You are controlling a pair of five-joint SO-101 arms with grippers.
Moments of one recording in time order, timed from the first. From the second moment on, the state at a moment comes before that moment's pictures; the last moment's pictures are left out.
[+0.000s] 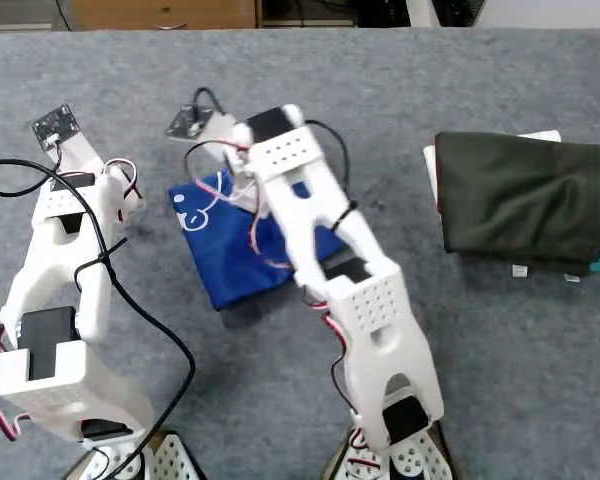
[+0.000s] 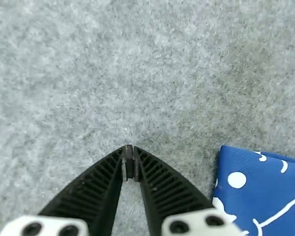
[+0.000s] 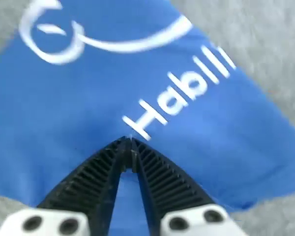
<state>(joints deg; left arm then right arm) -13.9 6.3 23.3 41.2 13.1 -28.2 46.6 -44.4 89.5 29.3</state>
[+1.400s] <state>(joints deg) -14.2 6.3 23.3 41.2 13.1 -26.4 36.9 -25.4 84.7 27.9</state>
